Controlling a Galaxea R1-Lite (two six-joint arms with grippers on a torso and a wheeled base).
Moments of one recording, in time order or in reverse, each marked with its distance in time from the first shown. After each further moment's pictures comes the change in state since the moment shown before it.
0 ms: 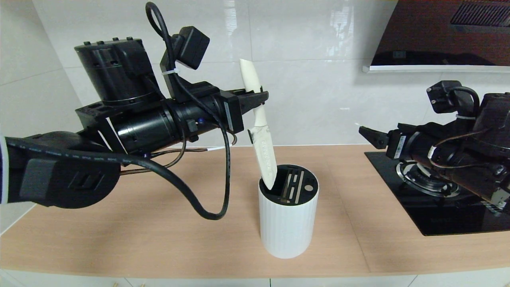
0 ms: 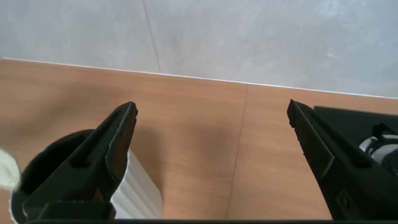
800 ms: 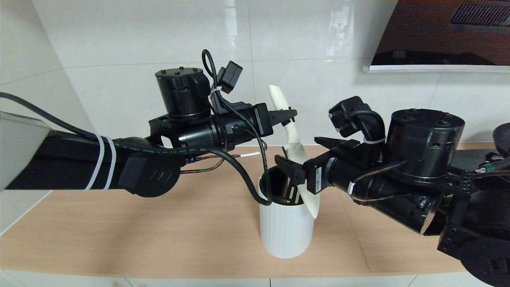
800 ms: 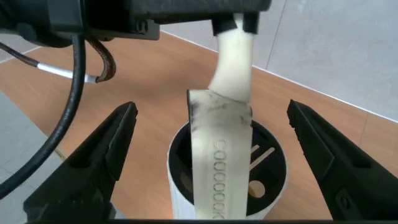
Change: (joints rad) left arm -0.026 0.201 -0.122 -0.030 -0.134 -0.442; right arm 0.419 0.142 -0.129 -0.004 -0.051 -0.073
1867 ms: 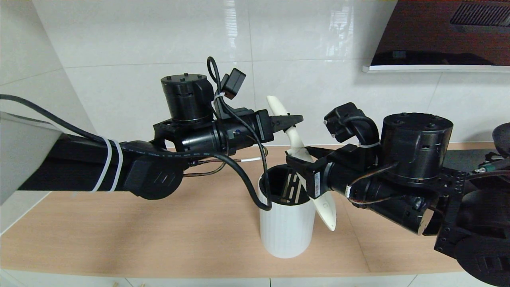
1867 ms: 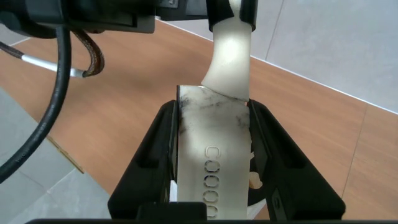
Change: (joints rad) left arm 0.000 0.021 0.012 0.001 -0.036 0.001; right arm -0.005 0.015 -0.006 0.044 0.019 -0.001
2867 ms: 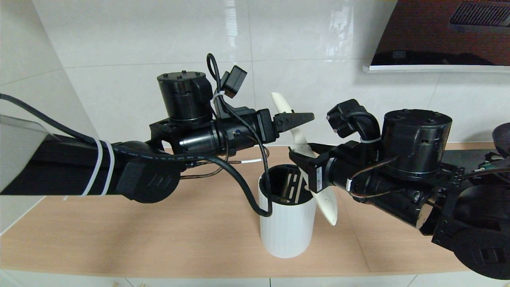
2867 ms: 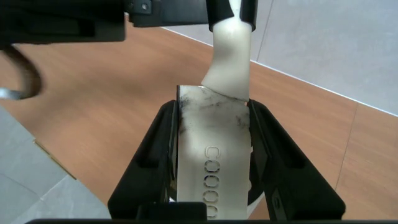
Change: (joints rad) left arm -0.014 -0.026 0.020 0.000 -0.001 -0.002; right arm -0.024 0.007 -0.014 0.000 -0.001 0.000
